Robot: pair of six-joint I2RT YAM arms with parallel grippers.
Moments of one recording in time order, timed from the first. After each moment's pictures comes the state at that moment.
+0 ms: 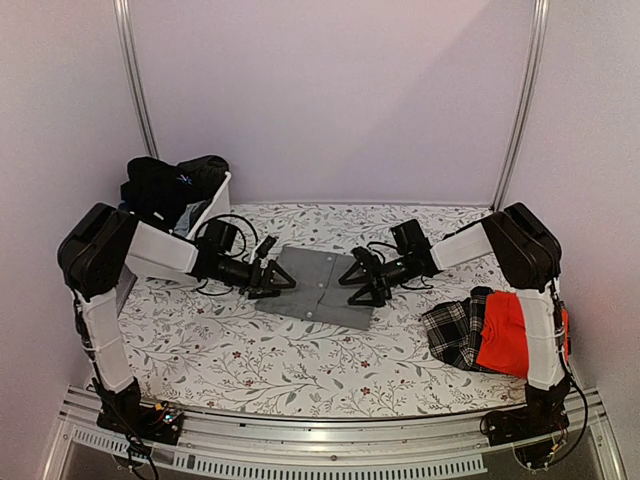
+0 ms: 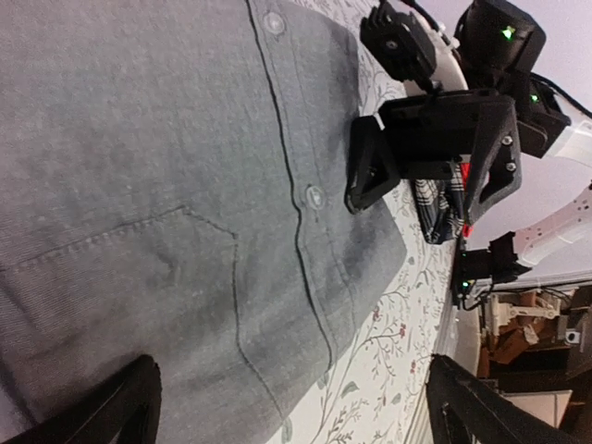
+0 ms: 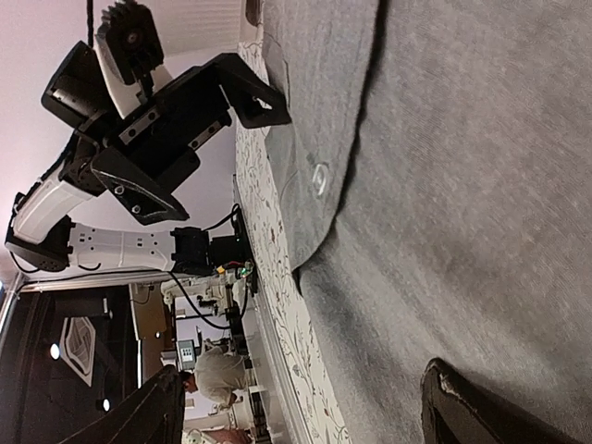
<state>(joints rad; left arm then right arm) -0.39 1.98 1.01 0.10 0.90 -0.38 0.51 2.26 1.34 0.09 -1.19 0.73</state>
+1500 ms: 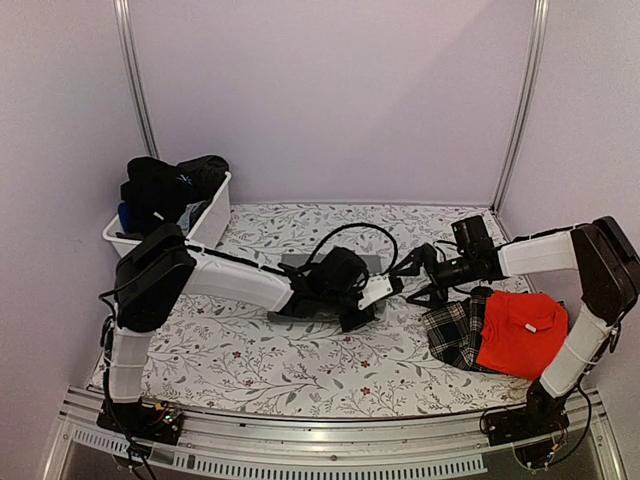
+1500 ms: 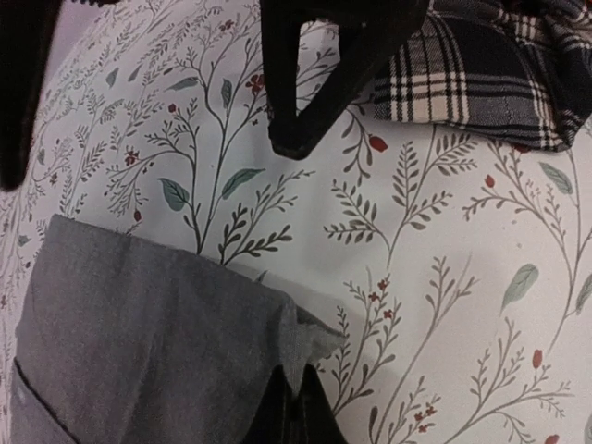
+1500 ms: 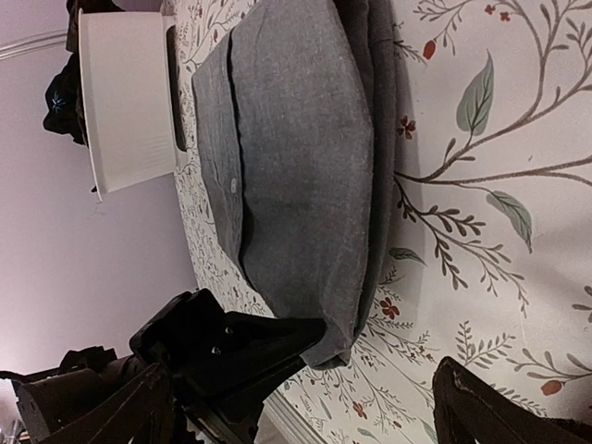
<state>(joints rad) -1.04 2.15 1.41 0.01 -0.03 0.39 0.35 1.68 0.86 -0.04 -0.79 0.88</state>
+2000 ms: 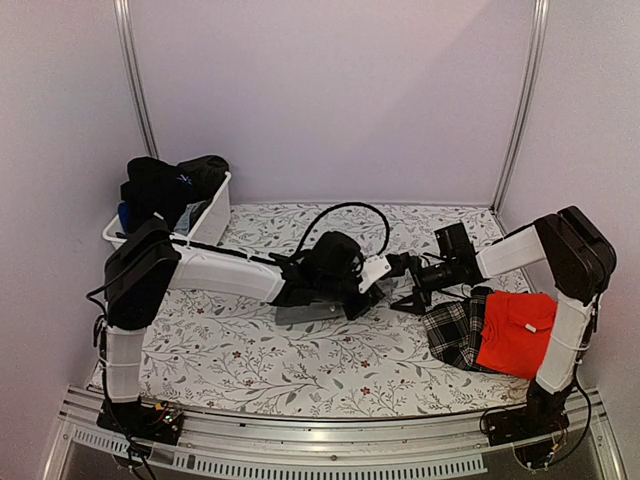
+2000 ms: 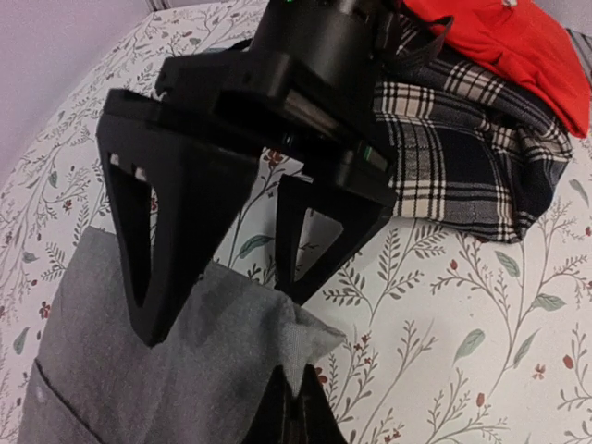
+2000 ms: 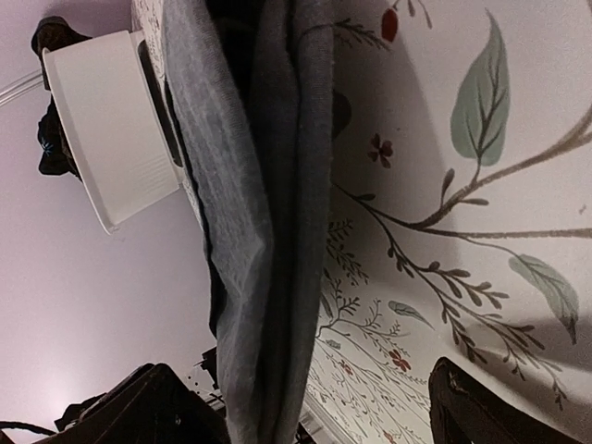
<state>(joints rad) -1.01 2.10 1.41 0.06 0.08 0.24 0.39 1.88 0.92 0.13 -0.85 1.10</state>
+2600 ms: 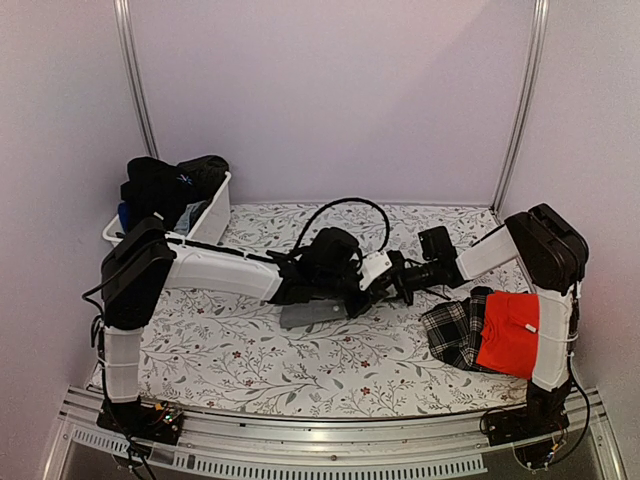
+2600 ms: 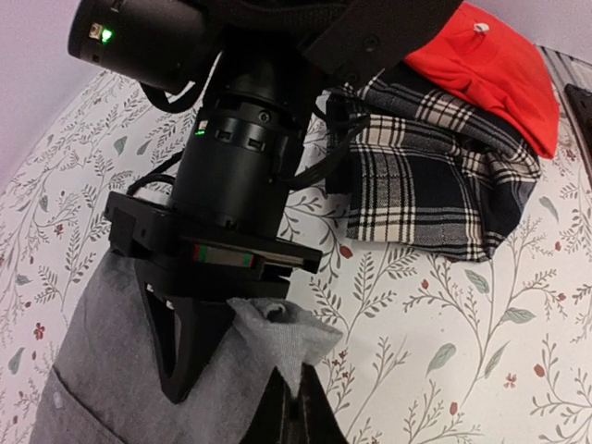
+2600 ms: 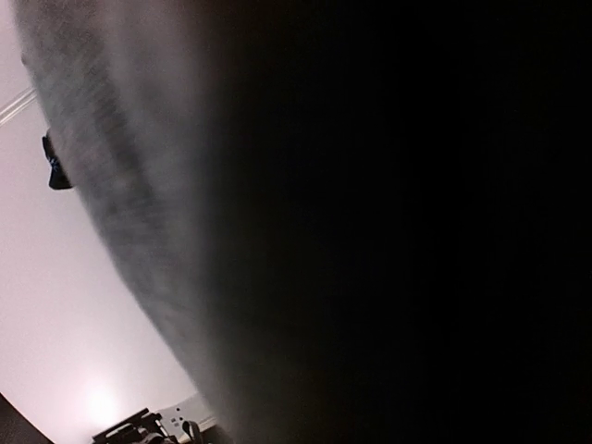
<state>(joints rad) -1.01 2.07 1.41 0.09 0.15 0.23 0.43 2.08 1.03 0.31 -0.92 1.32</state>
